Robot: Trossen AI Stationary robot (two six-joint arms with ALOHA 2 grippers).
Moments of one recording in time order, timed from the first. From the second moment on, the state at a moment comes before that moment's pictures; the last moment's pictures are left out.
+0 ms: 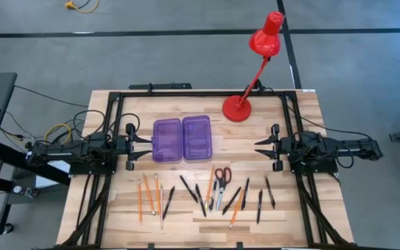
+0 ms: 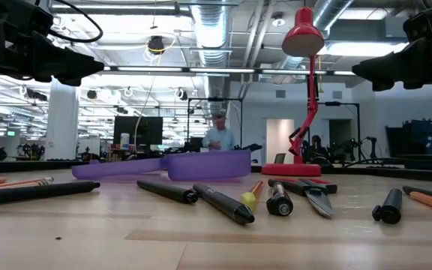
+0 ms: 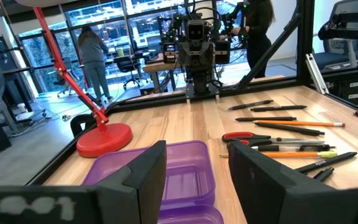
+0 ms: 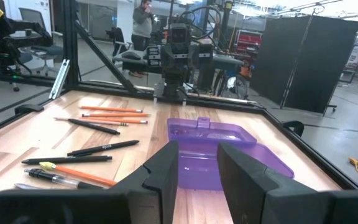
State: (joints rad) left arm 0.04 0.02 0.01 0.02 -0.01 0.17; right arm 0.03 0.04 0.00 0.02 0.03 -0.18
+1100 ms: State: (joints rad) left arm 0.04 0.02 0.01 0.04 -0.01 -0.32; right arm 0.03 0.04 0.01 0.27 0.04 0.13
